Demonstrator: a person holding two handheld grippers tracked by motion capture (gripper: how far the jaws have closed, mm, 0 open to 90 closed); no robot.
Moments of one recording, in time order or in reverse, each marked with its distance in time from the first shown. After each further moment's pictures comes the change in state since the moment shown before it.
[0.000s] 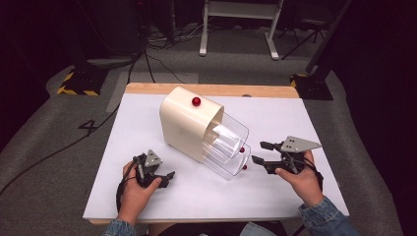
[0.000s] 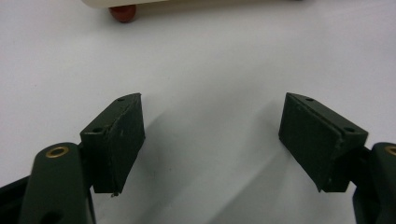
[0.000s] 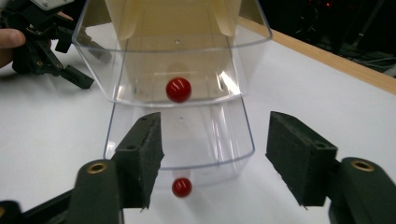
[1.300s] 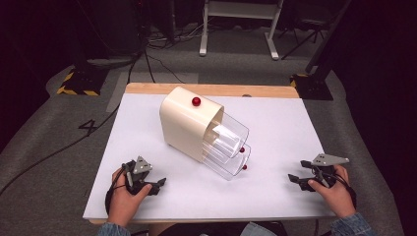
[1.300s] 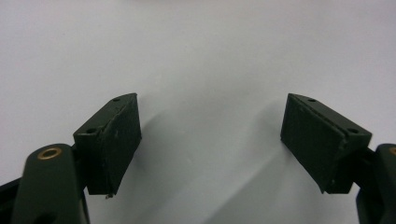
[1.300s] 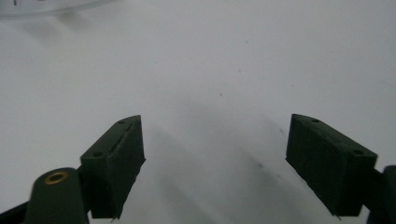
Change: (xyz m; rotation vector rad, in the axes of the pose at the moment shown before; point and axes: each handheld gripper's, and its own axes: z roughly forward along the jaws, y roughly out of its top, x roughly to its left) left arm 0.003 -0.023 -0.024 0.013 0.009 -0.034; right arm -0.053 -0.103 -0.062 0.291 -0.191 0.136
